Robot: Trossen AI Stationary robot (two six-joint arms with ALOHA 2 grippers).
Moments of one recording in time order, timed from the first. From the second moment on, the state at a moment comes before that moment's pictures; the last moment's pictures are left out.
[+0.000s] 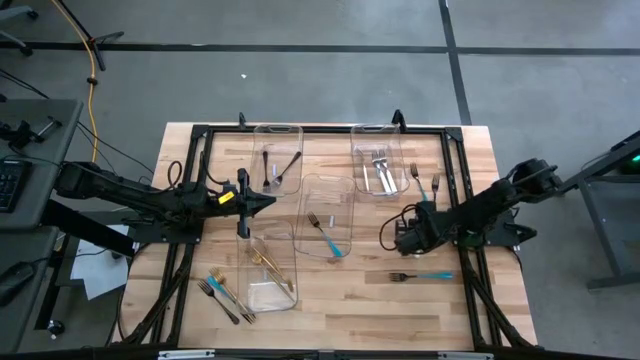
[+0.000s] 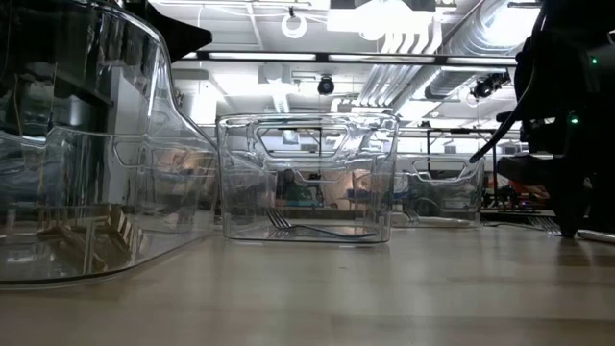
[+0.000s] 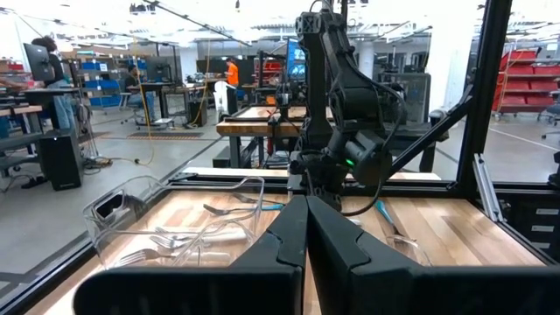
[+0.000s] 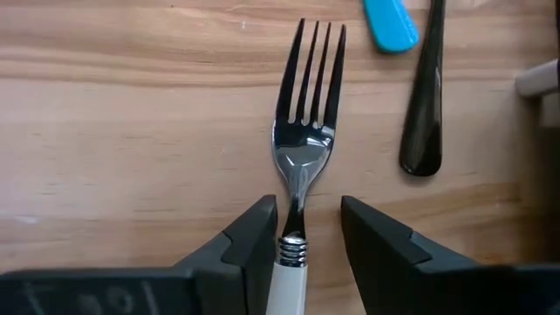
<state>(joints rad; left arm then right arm) -0.11 0.82 0.18 0.75 -0.22 0.03 0.35 1.46 0.58 -0.89 0.31 1.98</state>
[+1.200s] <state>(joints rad) -0.11 0.82 0.18 0.75 -0.22 0.03 0.35 1.47 0.71 -1.04 0.25 1.78</state>
